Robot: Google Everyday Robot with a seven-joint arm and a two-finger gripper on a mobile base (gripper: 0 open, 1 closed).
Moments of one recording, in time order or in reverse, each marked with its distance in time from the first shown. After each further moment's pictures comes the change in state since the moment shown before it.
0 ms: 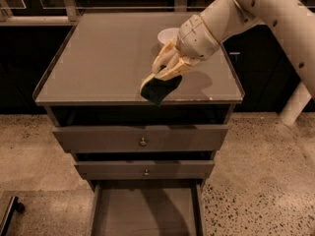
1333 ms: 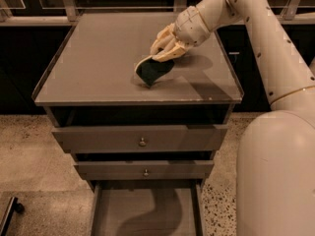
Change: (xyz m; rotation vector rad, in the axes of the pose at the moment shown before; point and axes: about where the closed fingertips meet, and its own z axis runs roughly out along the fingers) arm 0.048 -0.084 0.006 0.052 -0.098 -0.087
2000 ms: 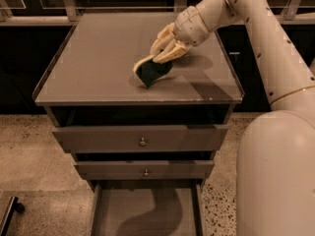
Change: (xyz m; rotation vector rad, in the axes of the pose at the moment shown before) arm 0.000 -0.004 0.003 0.012 -0.002 0.000
